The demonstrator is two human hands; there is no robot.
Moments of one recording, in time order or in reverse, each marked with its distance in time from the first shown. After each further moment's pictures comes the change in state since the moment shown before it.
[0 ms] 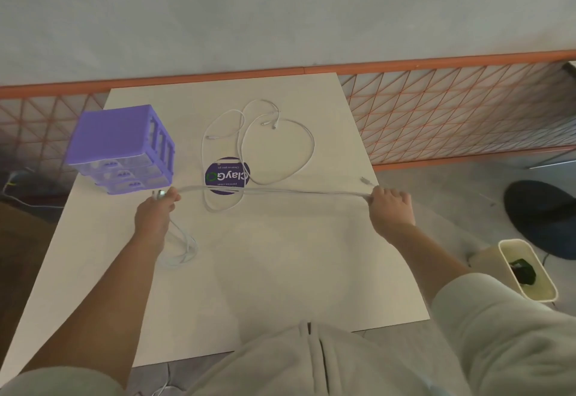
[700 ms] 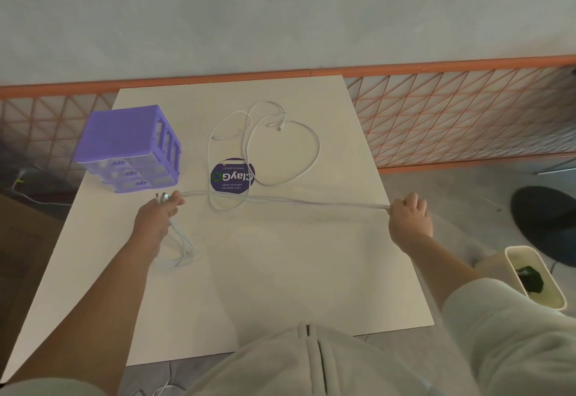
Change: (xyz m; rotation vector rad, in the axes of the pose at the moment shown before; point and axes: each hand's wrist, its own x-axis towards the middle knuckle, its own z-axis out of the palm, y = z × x) left_hand -0.013 0.004 -0.012 0.057 -0.090 0.000; right_hand -0.009 0.021 0.006 0.000 -0.079 0.154
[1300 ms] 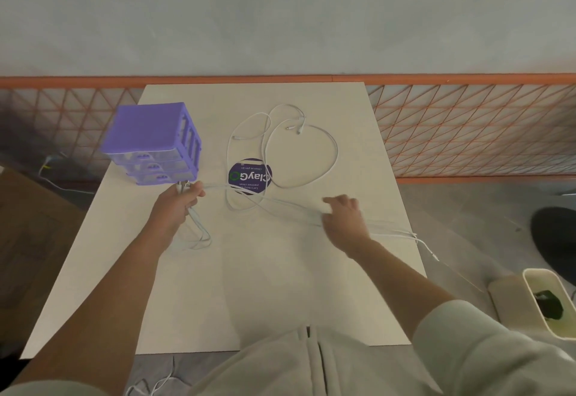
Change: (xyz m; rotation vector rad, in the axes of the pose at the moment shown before) left_hand -0.010 0.016 -0.009 -0.023 -0.087 0.114; right_hand -0.036 -0.134 -0.015 0.433 -0.106 -0.362
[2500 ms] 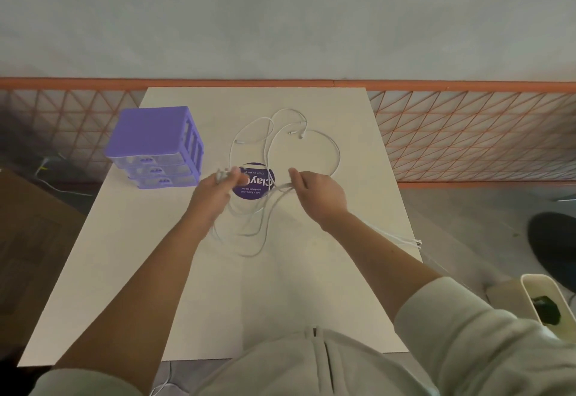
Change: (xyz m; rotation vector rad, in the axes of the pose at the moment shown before) left_hand -0.004 0.032 0.047 -0.012 -0.127 0.104; right_hand 0.024 -0.086 -0.033 0.066 0.086 -0.099
